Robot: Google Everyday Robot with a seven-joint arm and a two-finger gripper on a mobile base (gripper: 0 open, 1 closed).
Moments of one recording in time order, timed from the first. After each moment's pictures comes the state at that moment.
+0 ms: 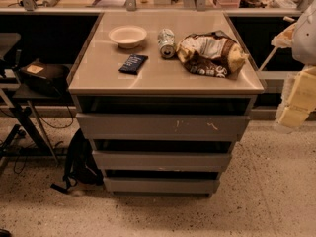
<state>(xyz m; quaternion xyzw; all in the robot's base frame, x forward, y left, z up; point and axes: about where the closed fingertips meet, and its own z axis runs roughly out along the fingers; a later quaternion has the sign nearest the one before) 0.438 -0.217 0.976 -0.60 0.78 -0.03 0.16</state>
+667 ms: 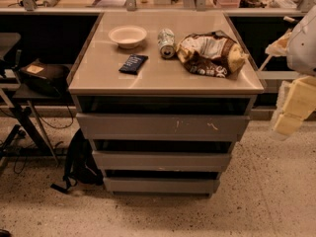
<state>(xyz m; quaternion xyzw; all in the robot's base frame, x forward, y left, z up) 0.436 -0.208 0.962 -0.61 0.78 -0.01 0.16</state>
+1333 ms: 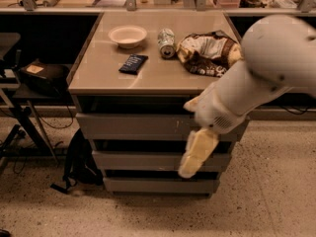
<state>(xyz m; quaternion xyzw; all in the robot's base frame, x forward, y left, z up) 0.438 -0.074 0.826 -0.62 0.74 0.17 0.19</state>
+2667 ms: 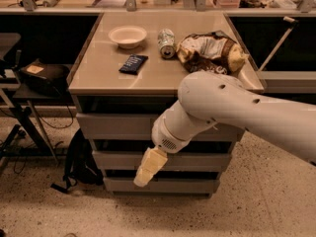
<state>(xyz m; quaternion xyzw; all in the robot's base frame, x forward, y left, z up) 0.457 0.022 0.735 -0.59 0.76 0.18 0.20</state>
